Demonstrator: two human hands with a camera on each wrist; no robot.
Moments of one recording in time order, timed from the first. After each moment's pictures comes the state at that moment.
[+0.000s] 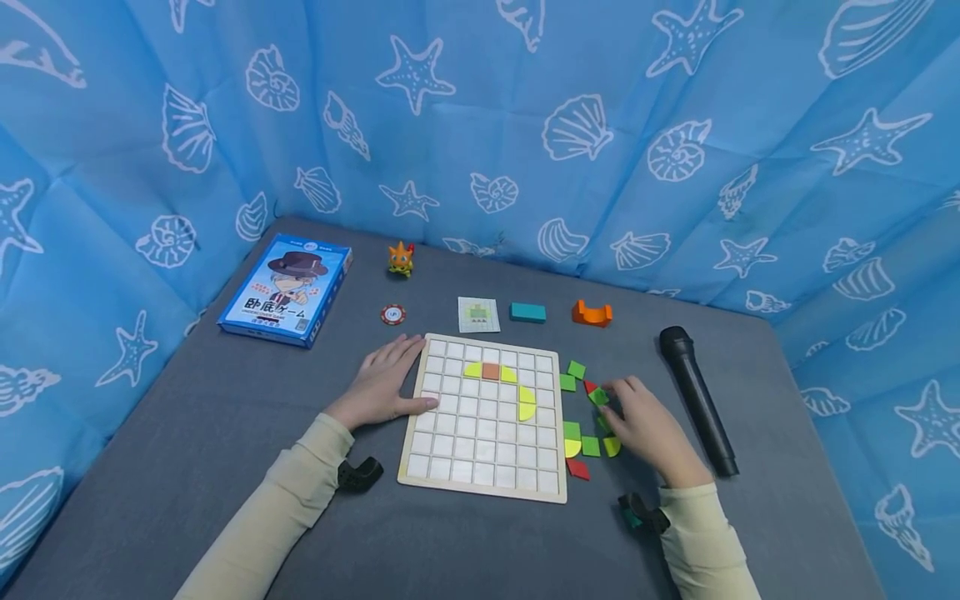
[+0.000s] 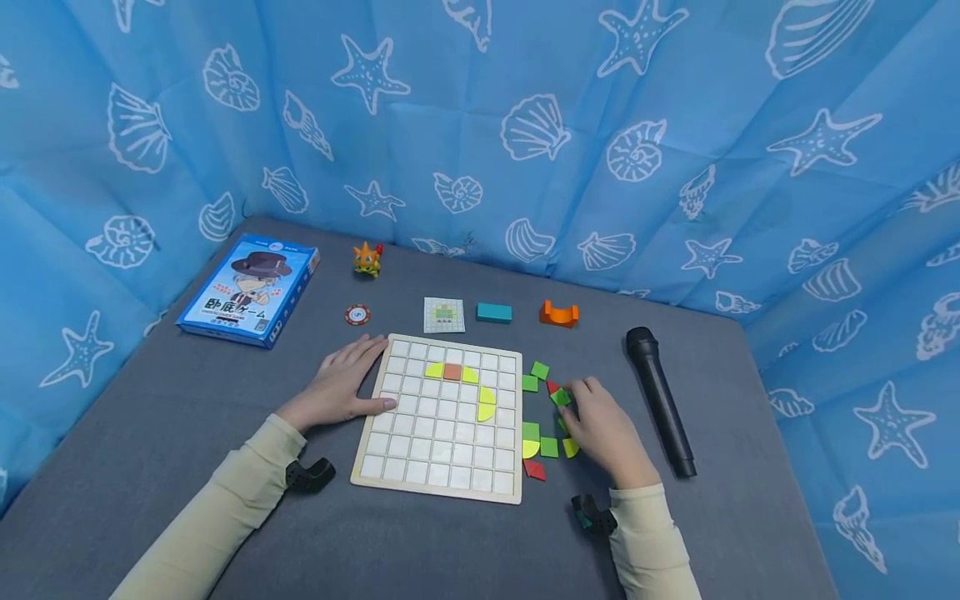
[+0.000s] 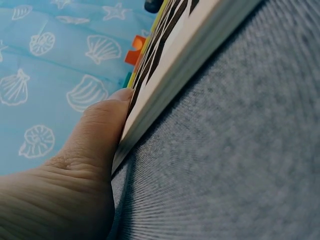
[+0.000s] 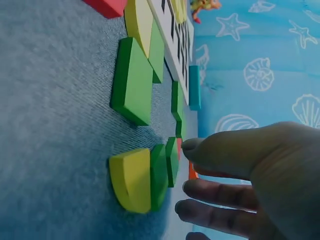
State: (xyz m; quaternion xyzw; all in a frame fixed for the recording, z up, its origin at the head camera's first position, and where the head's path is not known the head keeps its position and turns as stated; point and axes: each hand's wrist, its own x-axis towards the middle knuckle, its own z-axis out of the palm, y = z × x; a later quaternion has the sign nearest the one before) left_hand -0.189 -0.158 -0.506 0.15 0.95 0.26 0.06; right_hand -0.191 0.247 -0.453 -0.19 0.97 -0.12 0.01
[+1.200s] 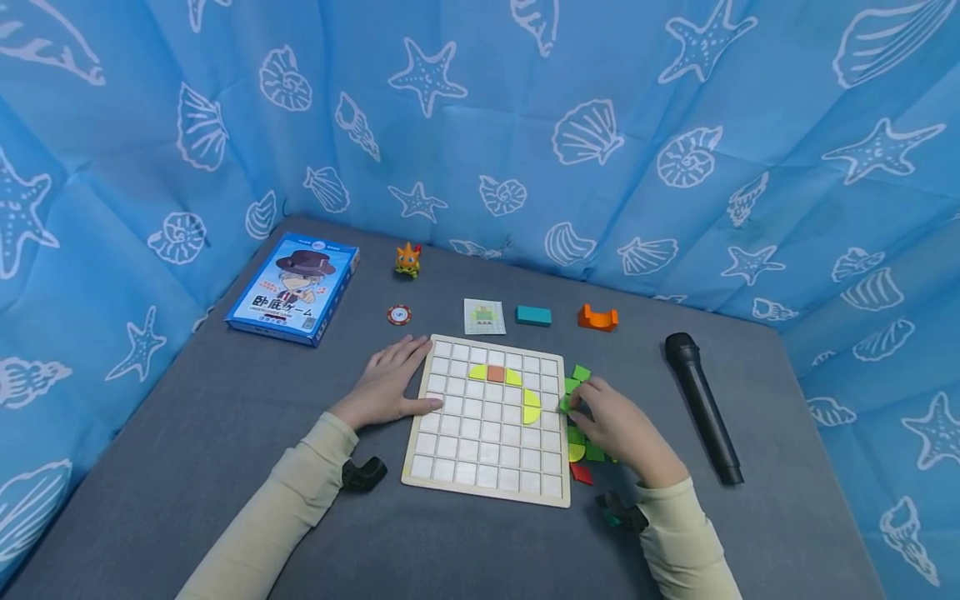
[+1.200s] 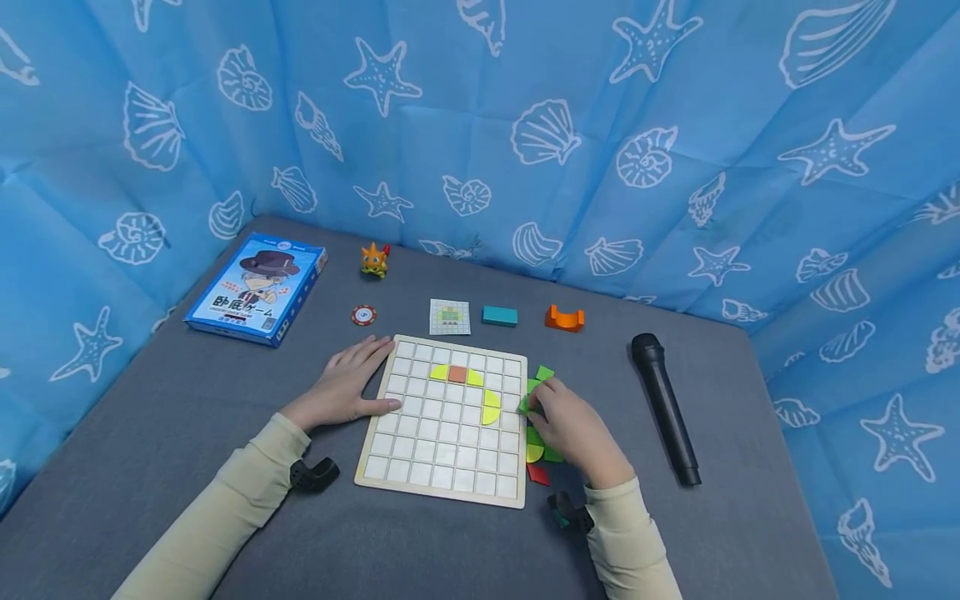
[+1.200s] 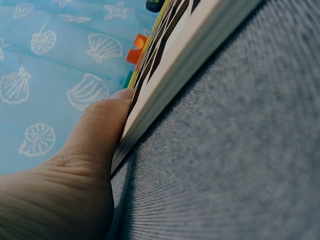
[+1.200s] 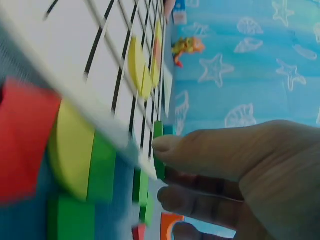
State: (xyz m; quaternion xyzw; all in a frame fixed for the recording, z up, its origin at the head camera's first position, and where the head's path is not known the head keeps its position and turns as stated) left_hand -0.187 -0.159 -0.503 0.16 0.95 0.25 0.07; right_hand -0.186 0.193 -0.434 -0.23 0.96 -0.10 0.08
